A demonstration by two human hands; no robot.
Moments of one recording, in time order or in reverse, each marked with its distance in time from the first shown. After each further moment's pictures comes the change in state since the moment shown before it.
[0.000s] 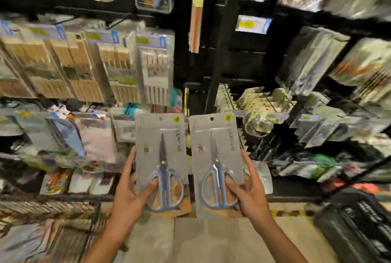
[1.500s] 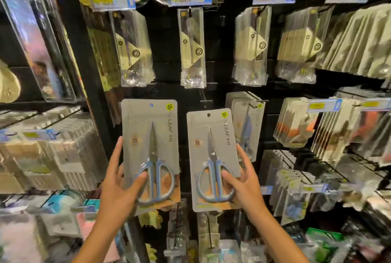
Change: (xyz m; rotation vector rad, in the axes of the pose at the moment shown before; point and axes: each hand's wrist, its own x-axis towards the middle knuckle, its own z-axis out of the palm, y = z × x) left_hand 0.136 0.148 0.358 0.109 0.085 0.458; right_hand 0.259 -0.094 -0.304 0.144 -0.005 -0.247
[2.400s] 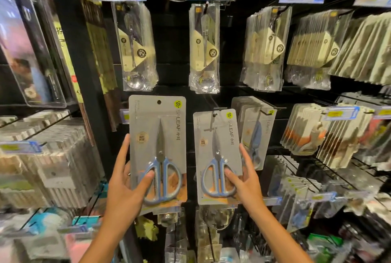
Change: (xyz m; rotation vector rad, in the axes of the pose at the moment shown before) left_hand 0.059 -0.030 -0.008 -0.016 -0.050 0.011; right_hand 0.061 0.041 0.026 -0.172 0.069 -0.098
